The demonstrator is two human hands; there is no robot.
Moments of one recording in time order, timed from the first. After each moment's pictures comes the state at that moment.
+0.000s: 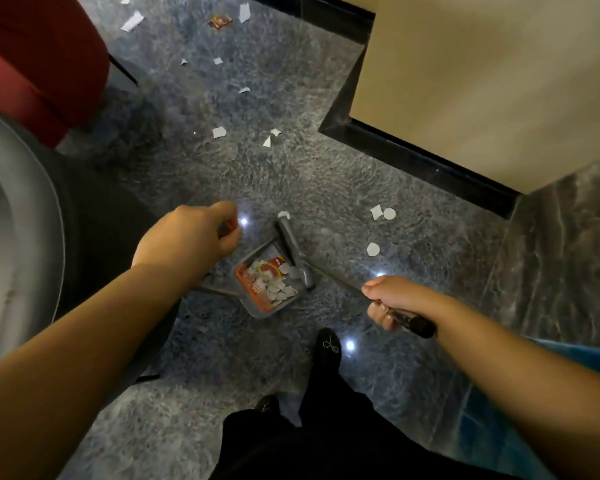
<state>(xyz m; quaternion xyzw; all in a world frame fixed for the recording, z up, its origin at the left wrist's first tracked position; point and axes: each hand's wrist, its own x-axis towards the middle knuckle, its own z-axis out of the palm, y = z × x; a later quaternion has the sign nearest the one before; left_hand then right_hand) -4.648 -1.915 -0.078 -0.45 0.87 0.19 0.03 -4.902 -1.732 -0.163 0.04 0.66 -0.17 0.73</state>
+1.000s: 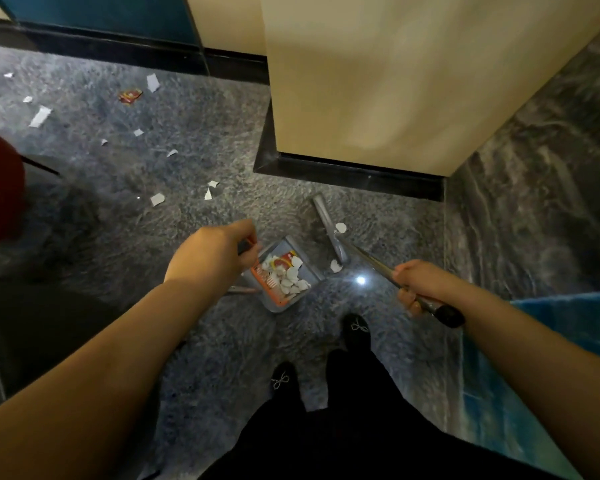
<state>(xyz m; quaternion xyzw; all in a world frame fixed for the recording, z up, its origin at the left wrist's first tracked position) -4.780 -1.931 -0.070 -0.31 0.92 0.23 0.00 -4.999 -1.692 -0.106 0.09 0.76 -0.30 0.57</state>
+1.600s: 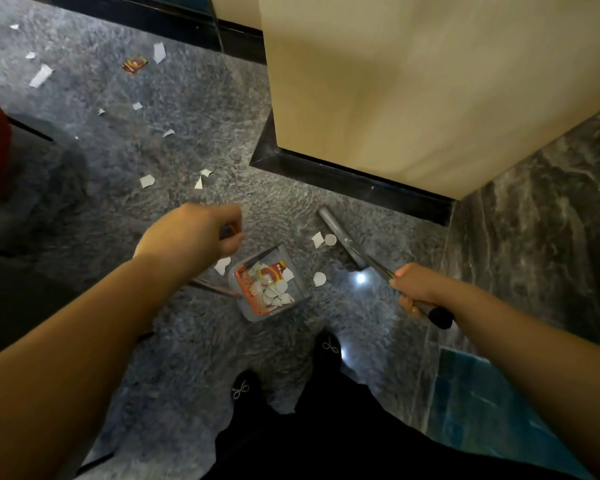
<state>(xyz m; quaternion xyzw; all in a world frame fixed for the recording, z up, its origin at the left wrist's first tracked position) -4.912 -1.955 -0.082 -0.33 0.92 0.20 0.06 -5.171 -1.712 -0.159 -0.10 0.80 -0.08 0.58</state>
